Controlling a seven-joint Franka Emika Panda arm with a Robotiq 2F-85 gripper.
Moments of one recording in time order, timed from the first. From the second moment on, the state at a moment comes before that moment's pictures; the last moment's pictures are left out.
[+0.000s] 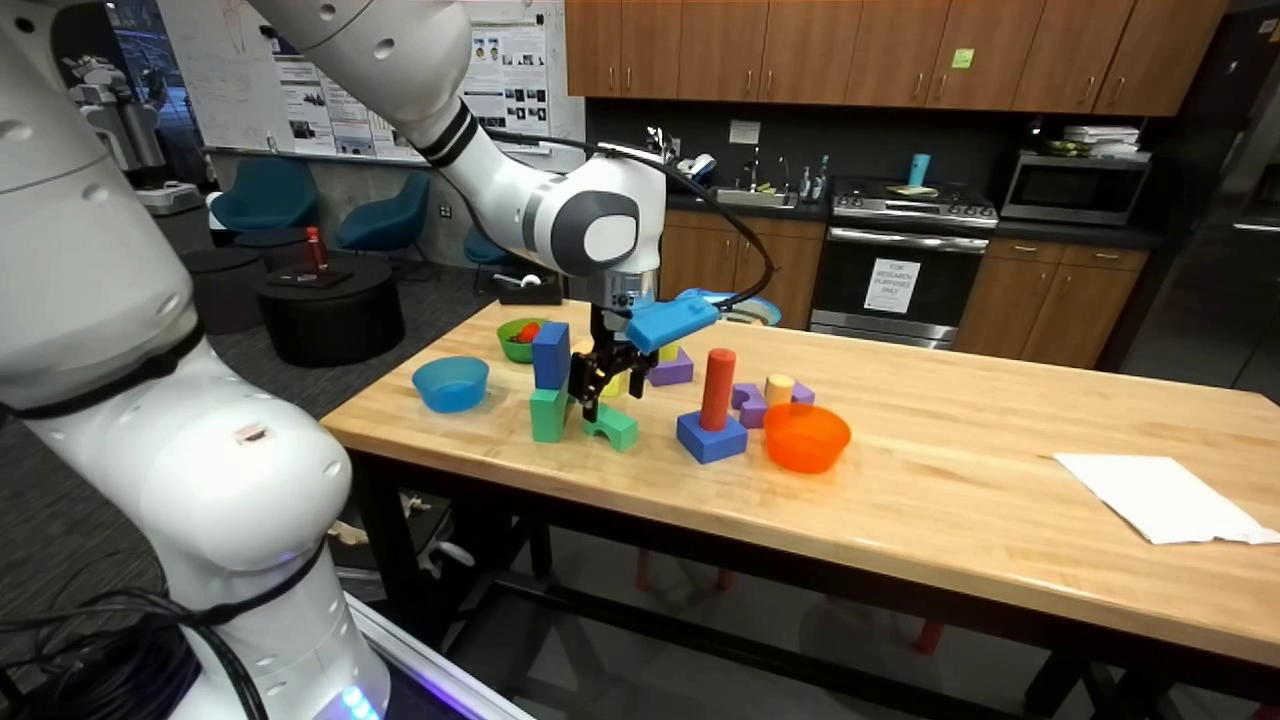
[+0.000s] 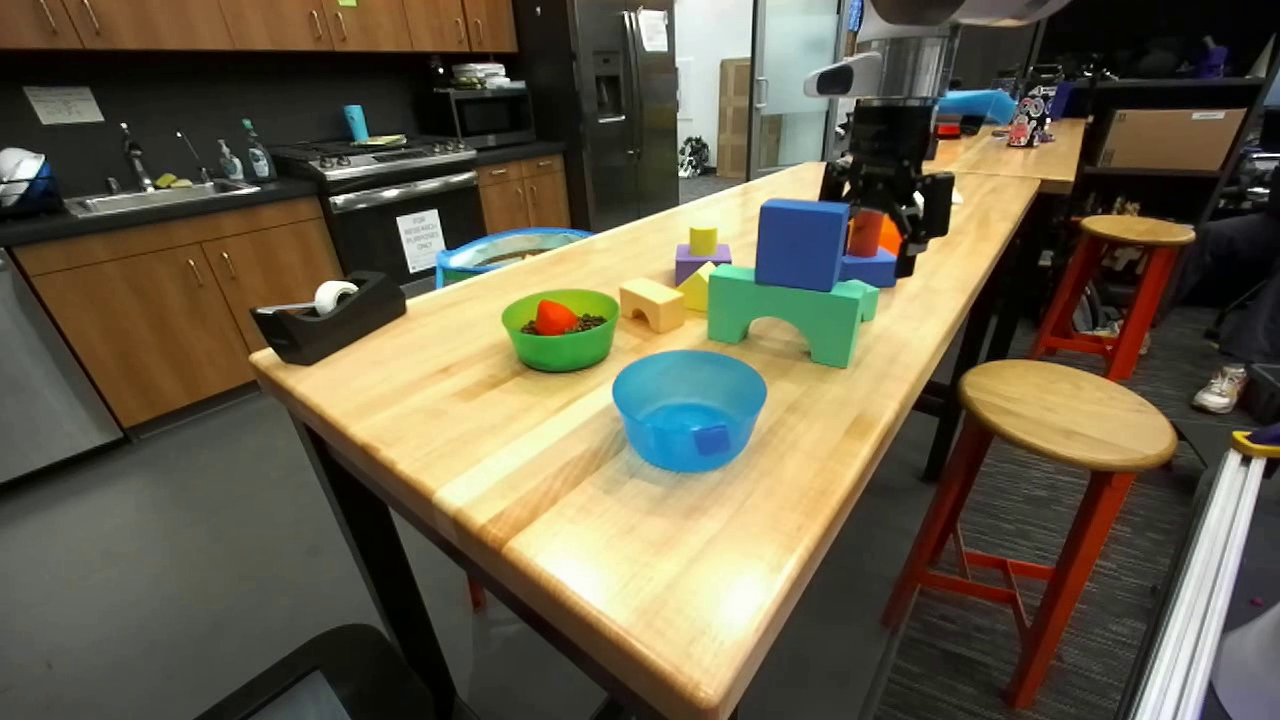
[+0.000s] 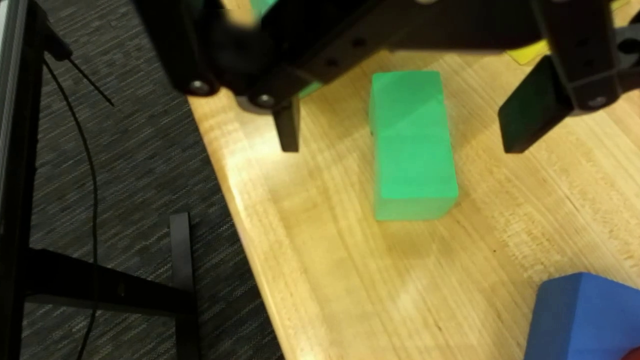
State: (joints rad) arm -0.04 -0.20 -0.26 -2.55 -0.01 2.34 -1.60
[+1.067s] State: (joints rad) arm -0.09 -0.03 -0.24 -2.48 0.22 2.45 -1.74
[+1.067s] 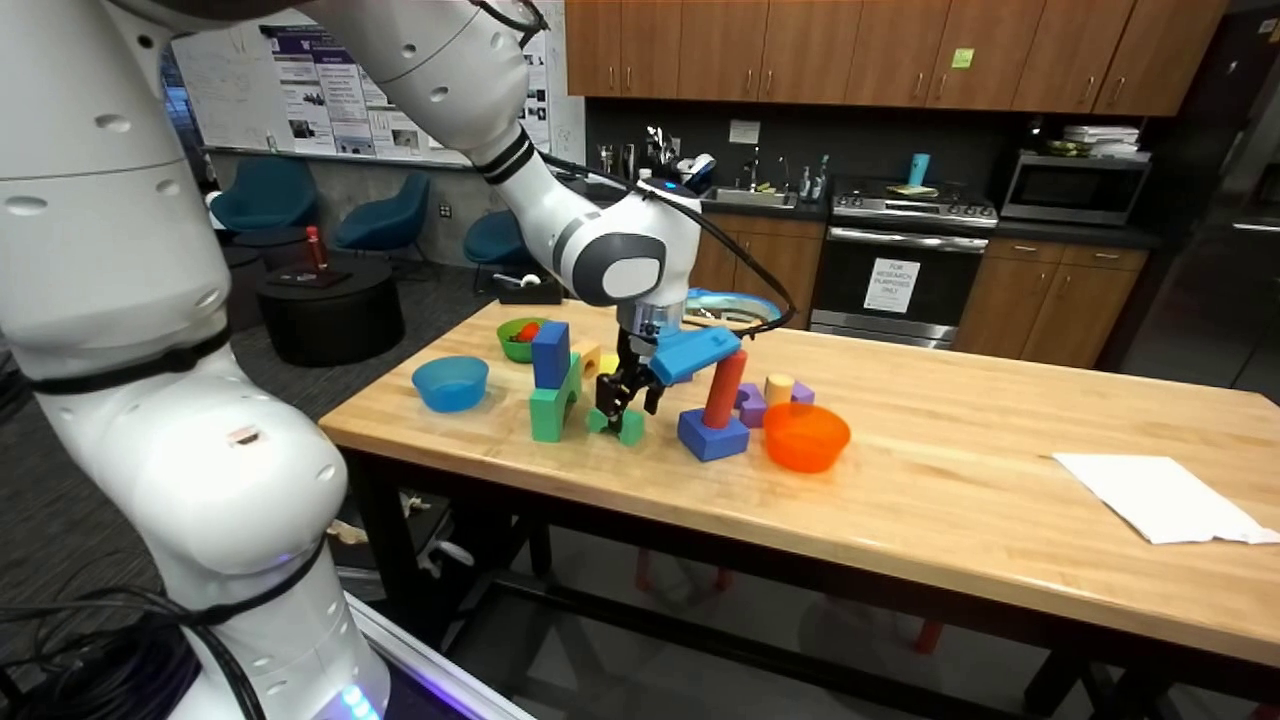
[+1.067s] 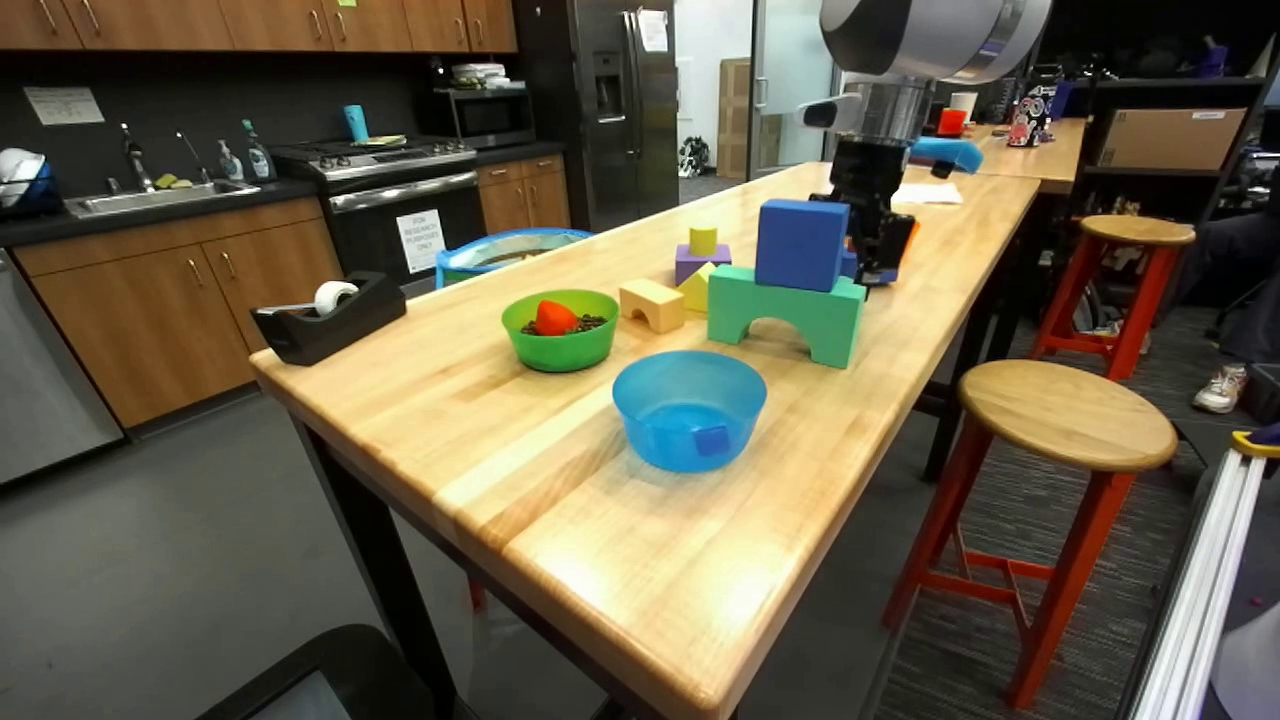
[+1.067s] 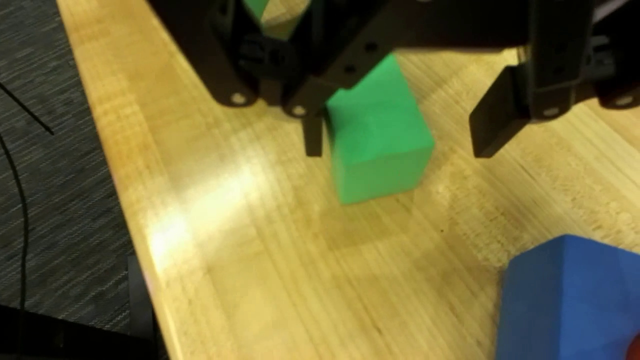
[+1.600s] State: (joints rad) arm -0.09 -0.03 -0.22 -2.47 0.22 2.45 -1.75
